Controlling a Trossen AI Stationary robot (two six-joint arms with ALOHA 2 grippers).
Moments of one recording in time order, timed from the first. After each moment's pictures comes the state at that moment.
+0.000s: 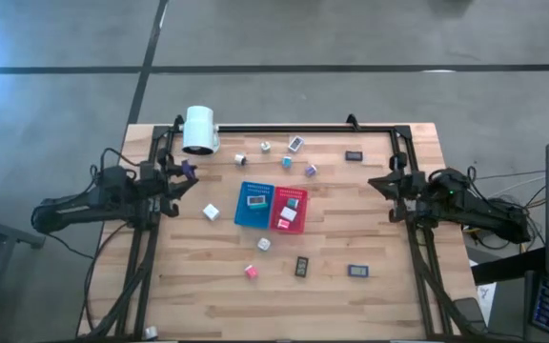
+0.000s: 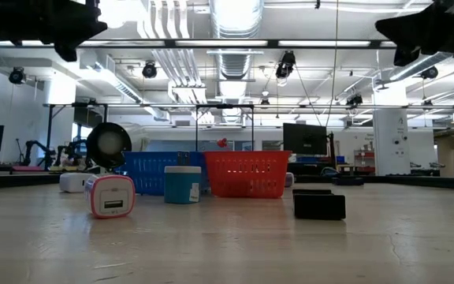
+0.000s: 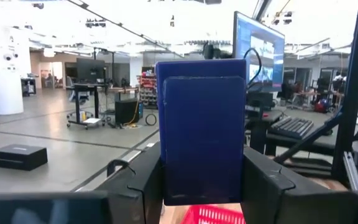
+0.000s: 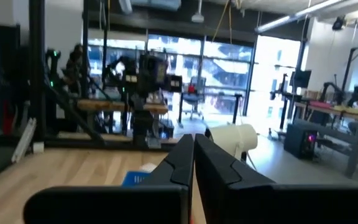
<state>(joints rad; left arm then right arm) 0.14 0.11 0.25 0.03 -0.08 0.00 -0.23 0.00 0.16 0.05 -0.13 -0.04</state>
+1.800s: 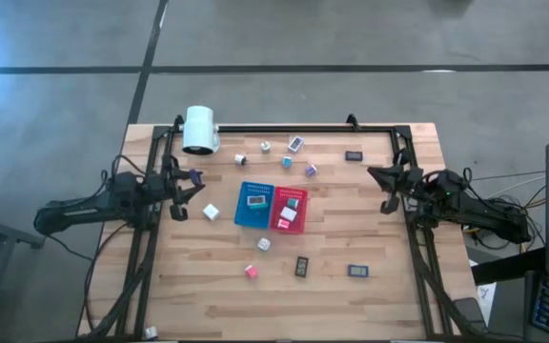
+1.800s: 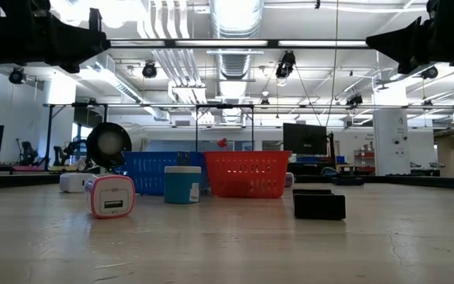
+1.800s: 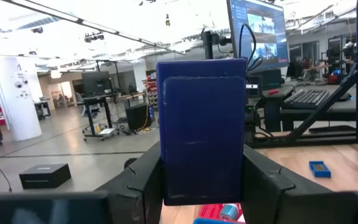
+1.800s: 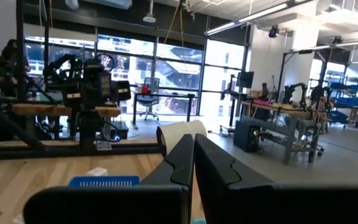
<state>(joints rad) 0.14 0.07 0.11 0.13 -0.08 0.18 -0.23 0.02 0.11 0.13 0.09 -0.09</state>
